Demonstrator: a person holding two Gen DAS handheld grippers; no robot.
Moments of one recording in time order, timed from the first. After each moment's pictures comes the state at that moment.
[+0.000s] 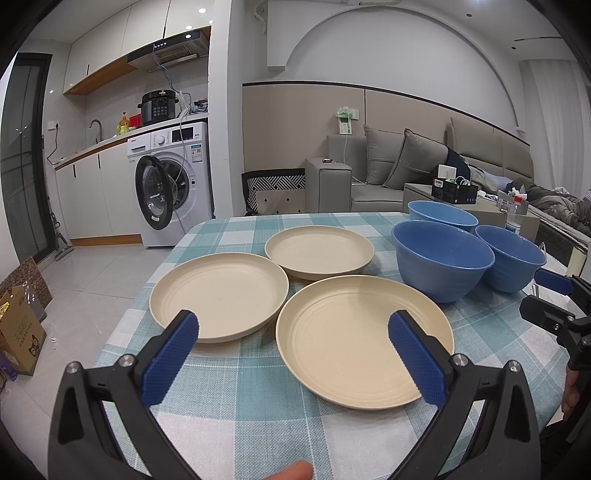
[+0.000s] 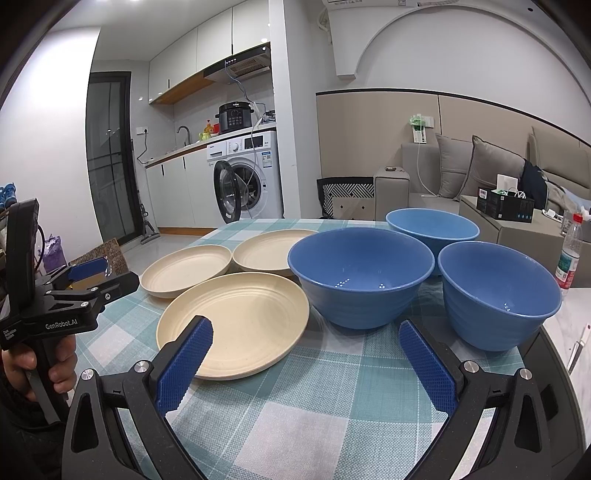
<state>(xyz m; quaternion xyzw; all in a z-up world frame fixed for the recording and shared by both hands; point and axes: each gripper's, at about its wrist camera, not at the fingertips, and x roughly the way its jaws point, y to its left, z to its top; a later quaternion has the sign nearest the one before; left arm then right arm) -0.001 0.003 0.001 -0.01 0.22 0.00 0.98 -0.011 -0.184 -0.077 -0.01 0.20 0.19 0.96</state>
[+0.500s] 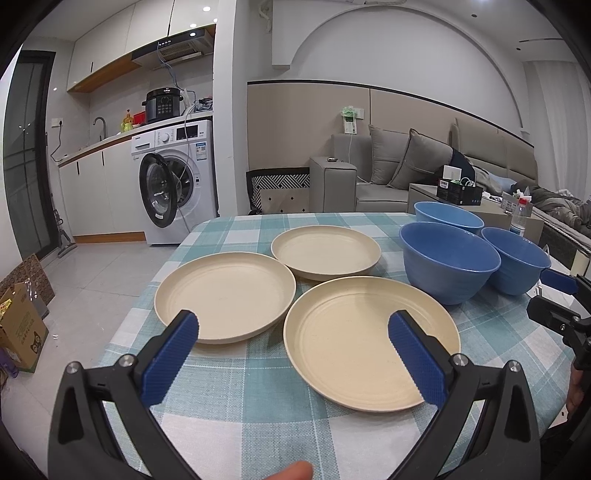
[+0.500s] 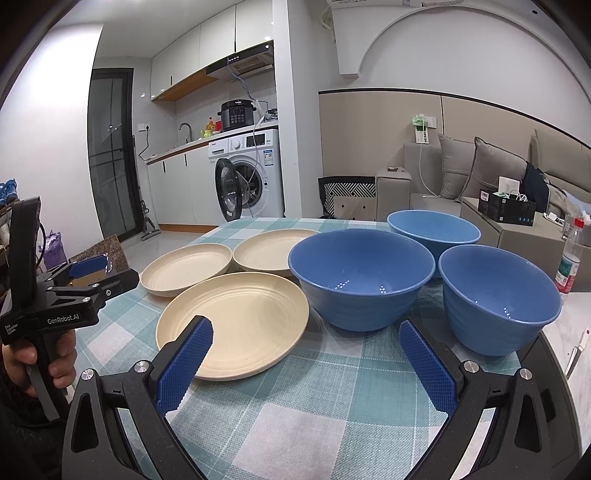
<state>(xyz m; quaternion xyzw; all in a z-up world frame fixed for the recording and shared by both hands) 0.004 0.015 -0.003 -0.01 0.22 0.01 0.98 -0.009 -0.185 -0.073 -0.02 0.20 0.19 0.96</state>
